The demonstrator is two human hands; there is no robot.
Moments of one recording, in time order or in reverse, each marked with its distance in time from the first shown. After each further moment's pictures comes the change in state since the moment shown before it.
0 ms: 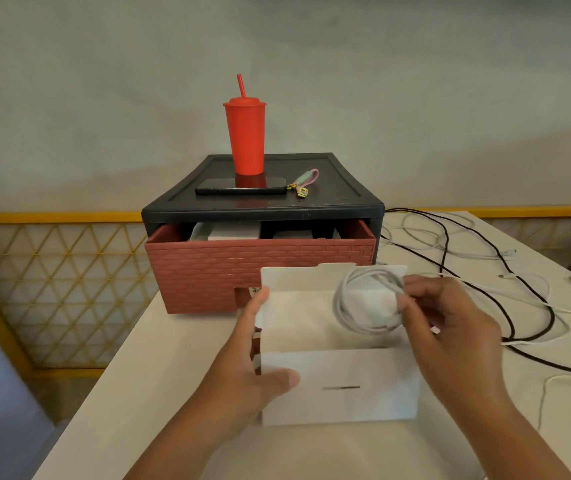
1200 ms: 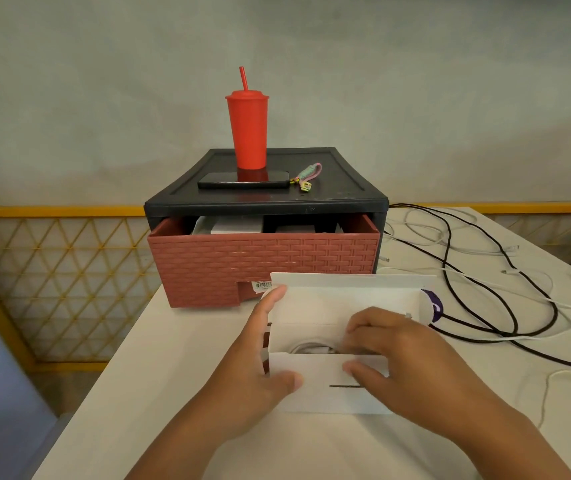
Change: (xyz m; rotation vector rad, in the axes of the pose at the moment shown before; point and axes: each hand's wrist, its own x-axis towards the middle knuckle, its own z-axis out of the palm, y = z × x) left_hand -0.002 -0.002 -0.001 0.162 -0.049 0.077; right_hand -0.008 -0.011 0.005 -0.362 -0.688 -0.251
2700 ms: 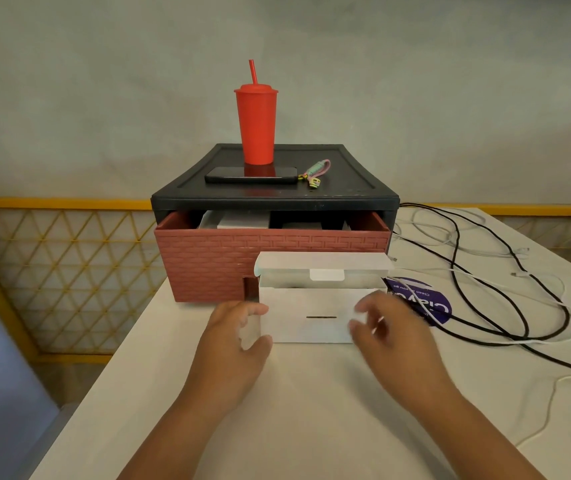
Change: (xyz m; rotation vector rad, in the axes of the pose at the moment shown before) left_hand 0.015 -0.030 -0.013 0.243 0.364 0.044; right_hand 0.018 0.003 0.032 0.352 0.250 0.340
